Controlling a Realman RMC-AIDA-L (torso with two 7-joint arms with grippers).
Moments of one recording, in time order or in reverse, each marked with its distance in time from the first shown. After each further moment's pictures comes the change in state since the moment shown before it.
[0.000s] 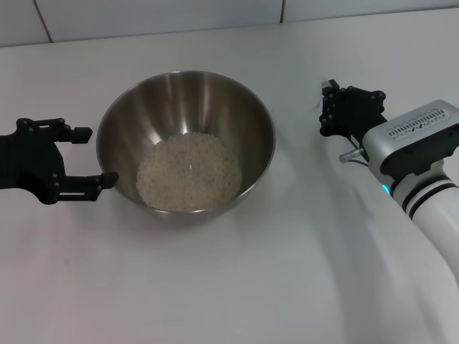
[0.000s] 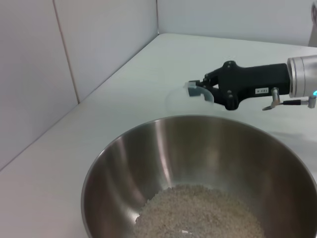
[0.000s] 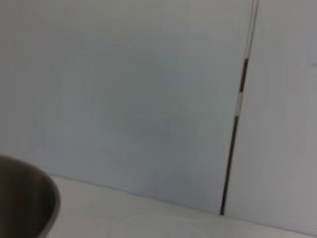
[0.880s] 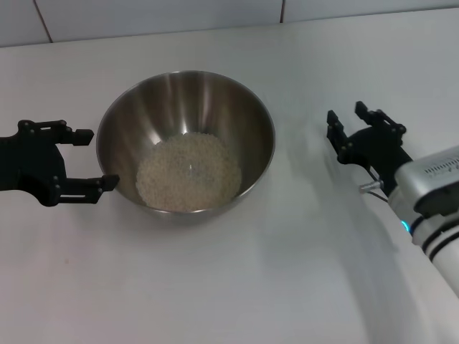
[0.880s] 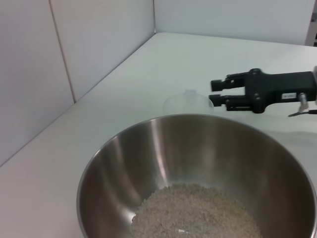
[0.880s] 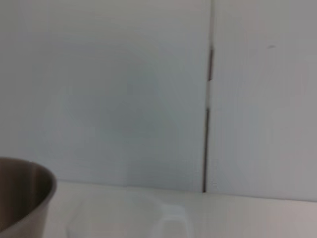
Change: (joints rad) left arm -0.001 0.002 0.003 -0.002 0.000 0.006 0.000; right arm -0.140 -0.004 -0.041 0.055 0.003 -0.100 0.065
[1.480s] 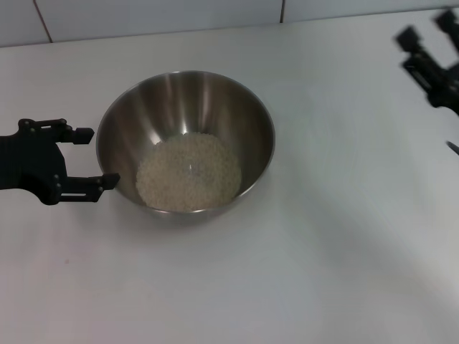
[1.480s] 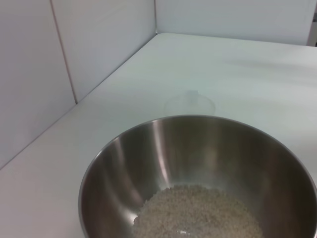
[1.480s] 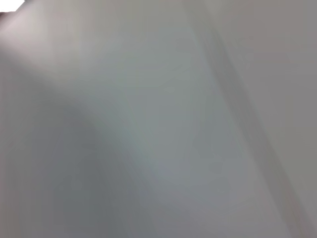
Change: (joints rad) left arm 0.000 -0.001 0.002 0.001 0.000 -0.007 0.001; right arm 0.068 -0.052 -0.114 -0.442 -0.170 -0.771 0.764
